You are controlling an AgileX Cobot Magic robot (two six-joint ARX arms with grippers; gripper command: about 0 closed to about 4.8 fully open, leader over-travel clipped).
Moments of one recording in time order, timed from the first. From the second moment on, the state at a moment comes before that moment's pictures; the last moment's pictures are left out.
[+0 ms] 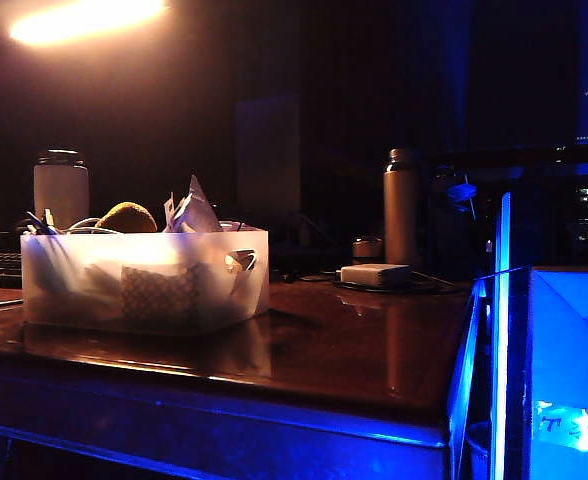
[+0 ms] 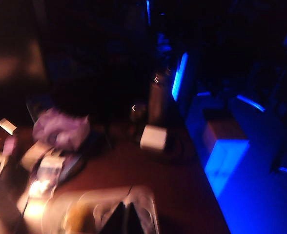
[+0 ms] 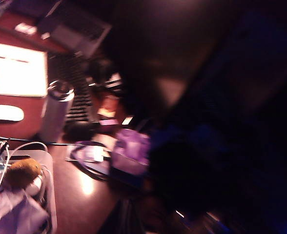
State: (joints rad) left arm -0.16 1.11 1.89 -1.03 0.39 0.06; right arm 0.46 1.51 2.23 -0.89 -0.21 -0.48
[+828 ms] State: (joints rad) left arm -0.16 0.32 1.25 -1.22 0.33 0.03; right arm 0.46 0.95 1.75 -1.16 -0.15 -0.33
